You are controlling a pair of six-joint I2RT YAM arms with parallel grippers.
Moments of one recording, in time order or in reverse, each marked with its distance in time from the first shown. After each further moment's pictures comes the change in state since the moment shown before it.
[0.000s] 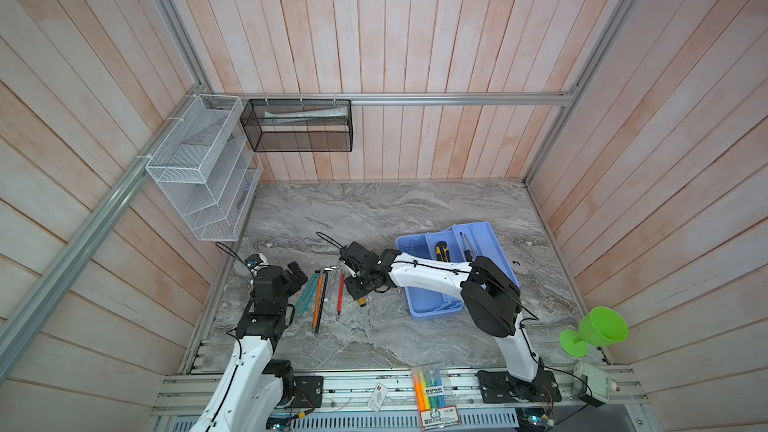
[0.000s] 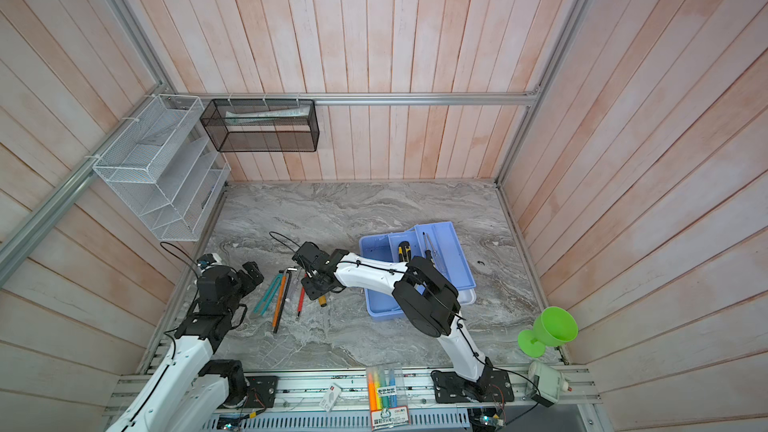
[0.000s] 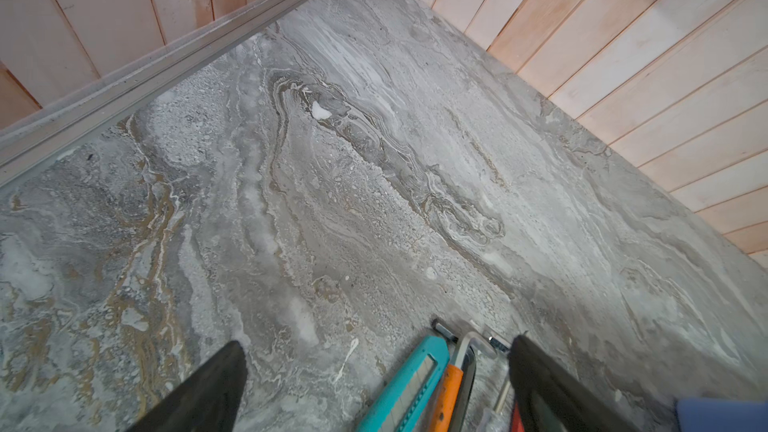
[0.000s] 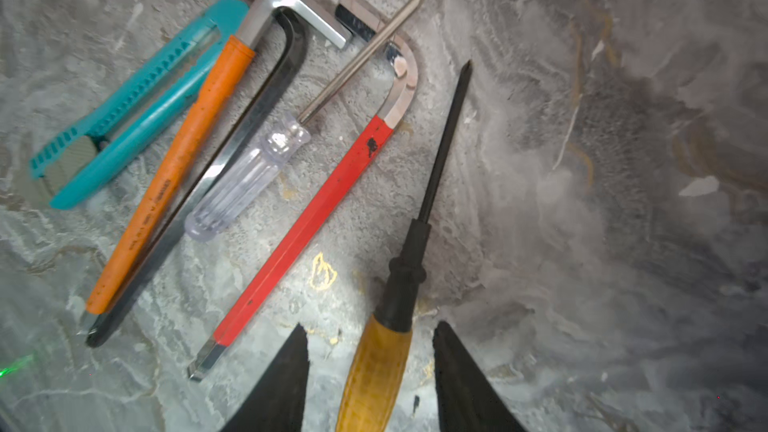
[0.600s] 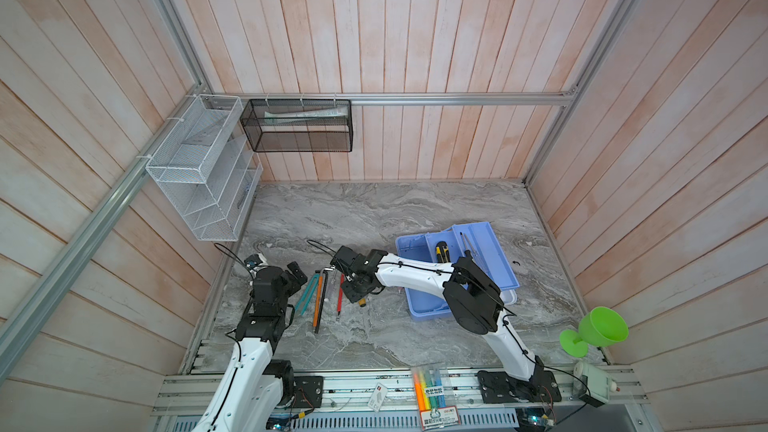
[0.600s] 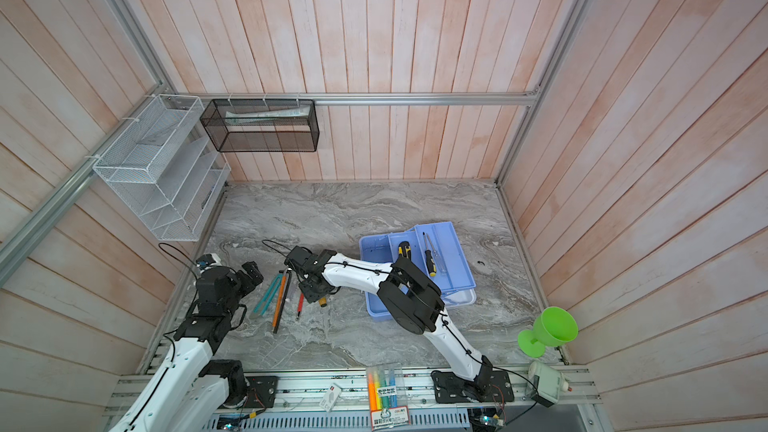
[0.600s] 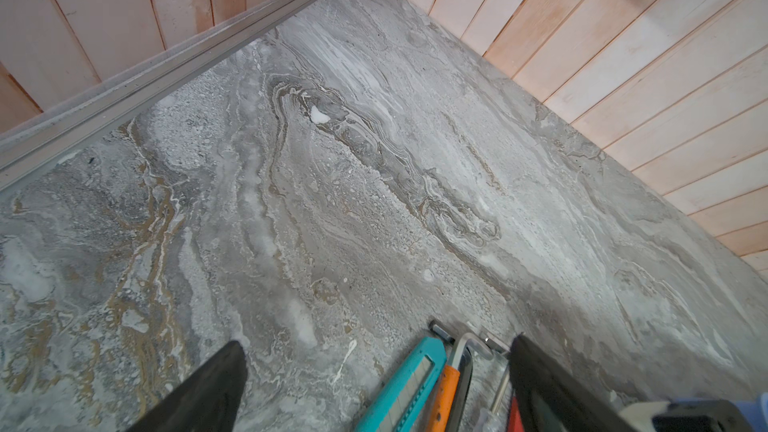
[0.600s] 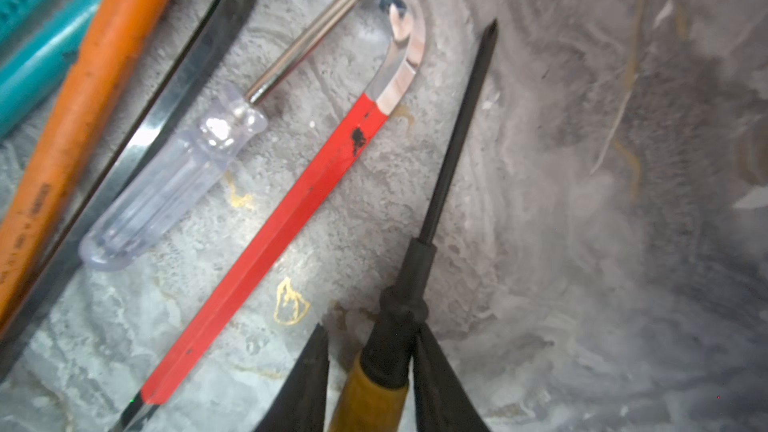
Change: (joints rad) left arm 0.001 -0.010 -0.002 0.000 0.000 0.000; right arm 0.025 0.121 0.153 -0.143 0.056 -0.019
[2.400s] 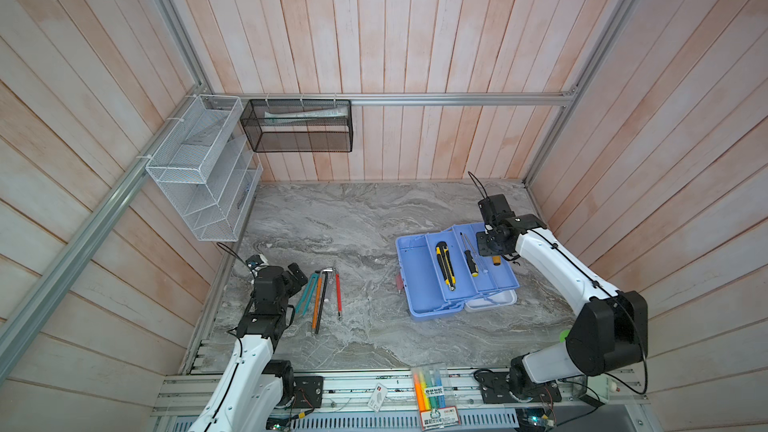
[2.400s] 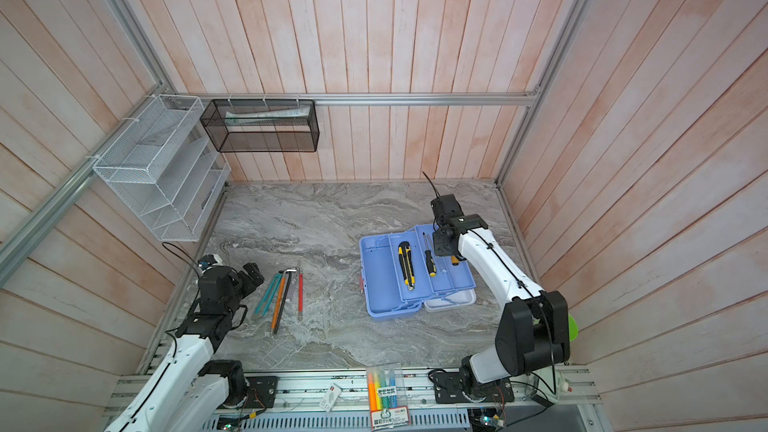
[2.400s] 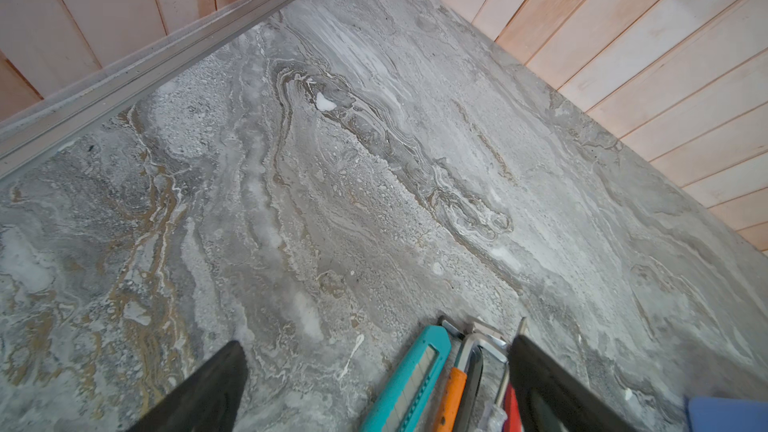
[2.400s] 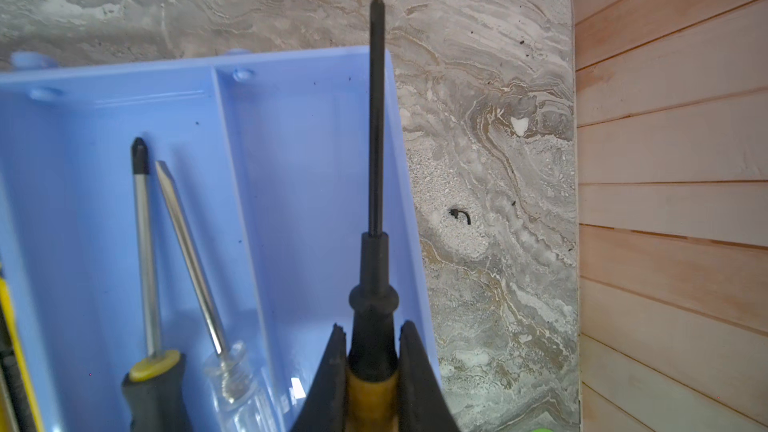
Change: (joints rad) left arm 0.002 0.035 0.000 0.000 0.000 0.000; right arm -0.824 -0.784 -0.575 -0.138 0.279 -0.216
